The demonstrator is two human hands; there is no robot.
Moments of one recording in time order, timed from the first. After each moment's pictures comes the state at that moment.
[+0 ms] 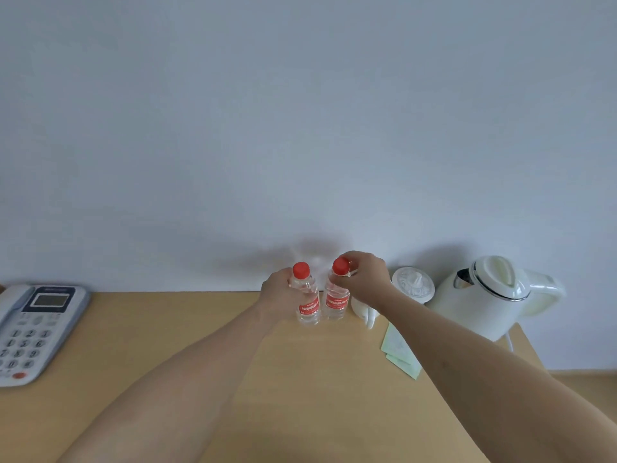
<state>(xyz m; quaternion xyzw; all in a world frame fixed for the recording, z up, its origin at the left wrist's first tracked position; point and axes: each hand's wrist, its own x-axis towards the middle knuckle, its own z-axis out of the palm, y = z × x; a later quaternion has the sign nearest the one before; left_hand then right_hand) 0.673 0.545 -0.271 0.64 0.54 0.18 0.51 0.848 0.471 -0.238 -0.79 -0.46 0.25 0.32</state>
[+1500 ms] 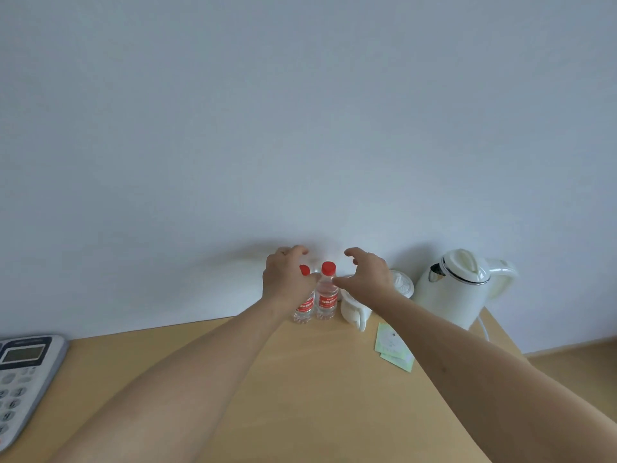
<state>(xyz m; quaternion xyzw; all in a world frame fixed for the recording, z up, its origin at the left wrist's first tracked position) 0.691 0.548 -0.214 0.82 0.44 0.22 0.29 0.834 0.450 -0.203 -0.86 -0.41 0.15 0.28</state>
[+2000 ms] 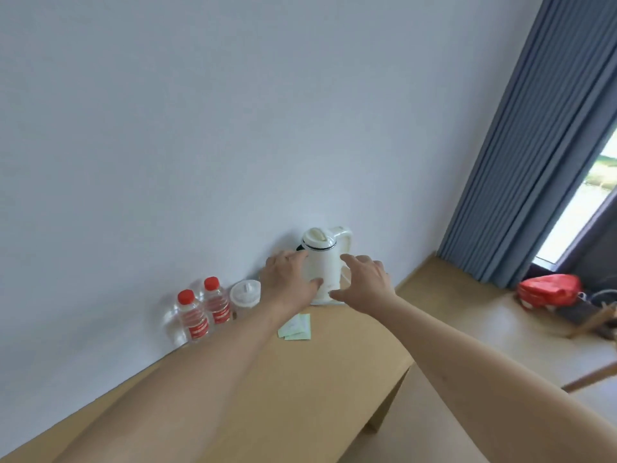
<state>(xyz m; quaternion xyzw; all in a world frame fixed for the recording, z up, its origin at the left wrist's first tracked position) 0.773 0.396 -0.182 0.95 0.16 0.14 0.23 0.840 0.233 -0.175 -0.96 -0.21 0.03 0.18</state>
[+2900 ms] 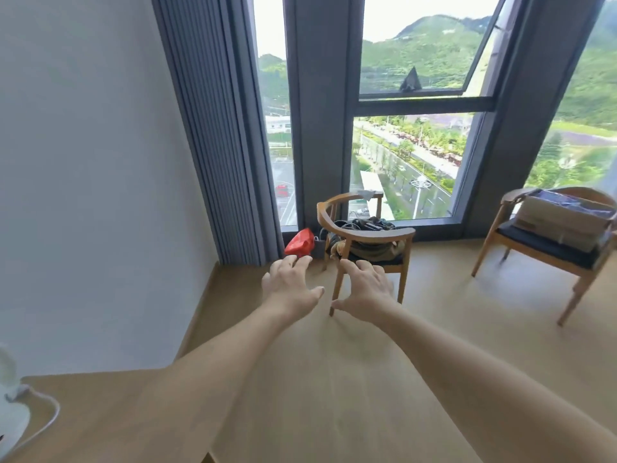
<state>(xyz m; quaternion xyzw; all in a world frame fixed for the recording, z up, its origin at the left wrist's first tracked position) 0.839 -0.165 -0.147 0.94 -0.27 0.03 0.19 0.770 -0.320 -0.162 -0.96 0.22 -0.07 0.15</state>
